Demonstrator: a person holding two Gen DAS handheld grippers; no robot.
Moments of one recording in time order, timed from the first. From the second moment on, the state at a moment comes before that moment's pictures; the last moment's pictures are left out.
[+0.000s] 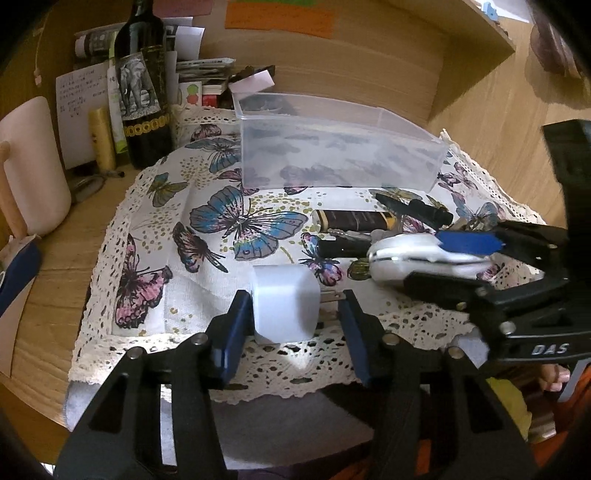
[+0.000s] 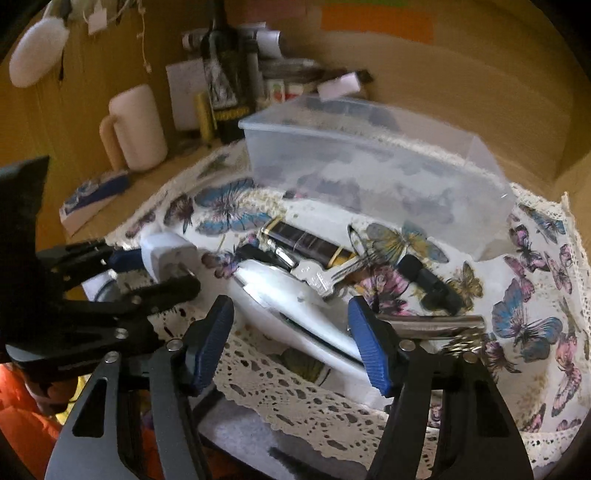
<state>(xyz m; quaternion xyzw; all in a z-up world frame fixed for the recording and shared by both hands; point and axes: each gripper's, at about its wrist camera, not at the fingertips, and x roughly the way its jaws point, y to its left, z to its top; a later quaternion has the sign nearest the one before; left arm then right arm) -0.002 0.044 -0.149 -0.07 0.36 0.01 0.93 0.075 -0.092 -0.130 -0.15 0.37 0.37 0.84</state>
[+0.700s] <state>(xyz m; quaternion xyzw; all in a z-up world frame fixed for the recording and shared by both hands) 0.026 0.046 -0.093 -0.06 0.30 -0.02 0.95 0.083 -0.108 -0.091 -0.12 0.30 0.33 0.89</state>
